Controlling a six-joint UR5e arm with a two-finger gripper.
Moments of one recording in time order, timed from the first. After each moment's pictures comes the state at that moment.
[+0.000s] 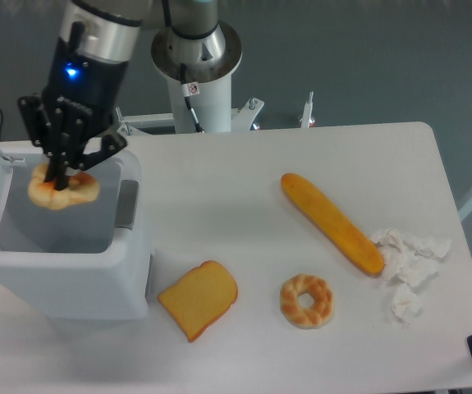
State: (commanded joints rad) arm 2.18 -1.64 -1.51 -1.11 1.06 0.47
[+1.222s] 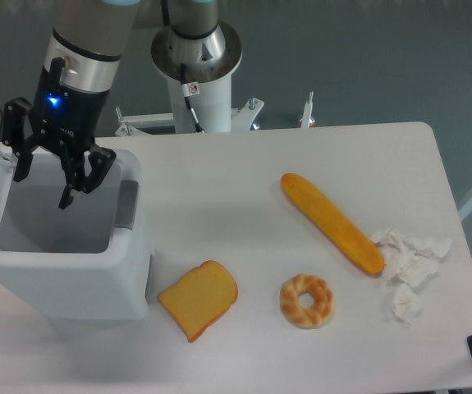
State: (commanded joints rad) arm 2.18 -1.66 -1.53 -1.11 1.06 0.51
